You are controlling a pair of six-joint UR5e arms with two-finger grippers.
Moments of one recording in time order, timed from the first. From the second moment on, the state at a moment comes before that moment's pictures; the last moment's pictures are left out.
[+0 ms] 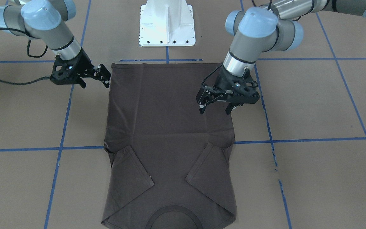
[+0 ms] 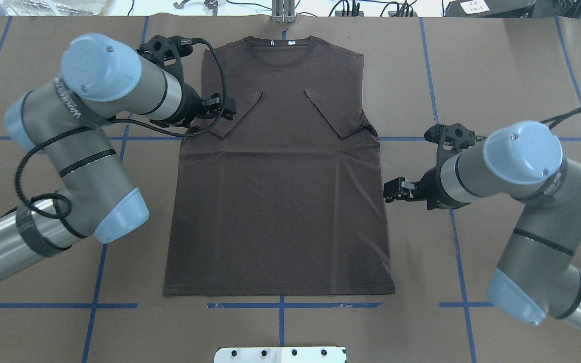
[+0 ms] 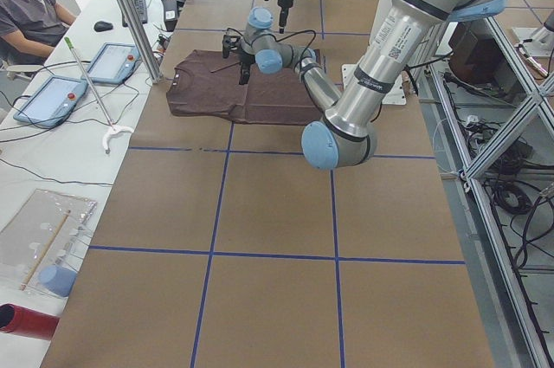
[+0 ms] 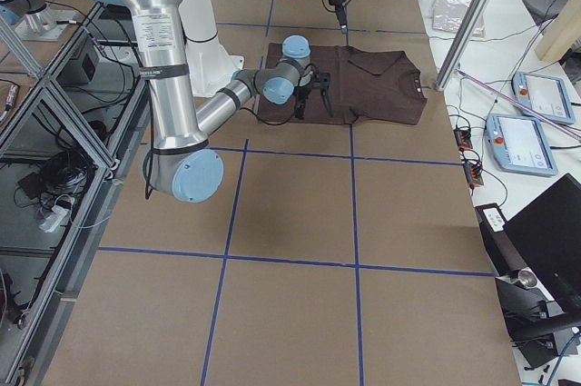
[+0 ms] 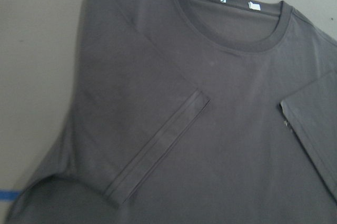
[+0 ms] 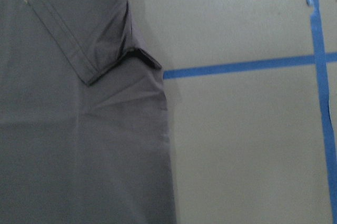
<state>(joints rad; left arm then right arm) -0.72 -2.12 -1.81 -1.82 -1.86 -1.26 0.53 -1.43 2.01 -1.27 1.88 1.38</state>
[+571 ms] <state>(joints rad) -0.70 -2.08 -1.98 -1.70 -1.85 -1.25 0.26 -1.49 2.05 -1.27 1.70 1.51</state>
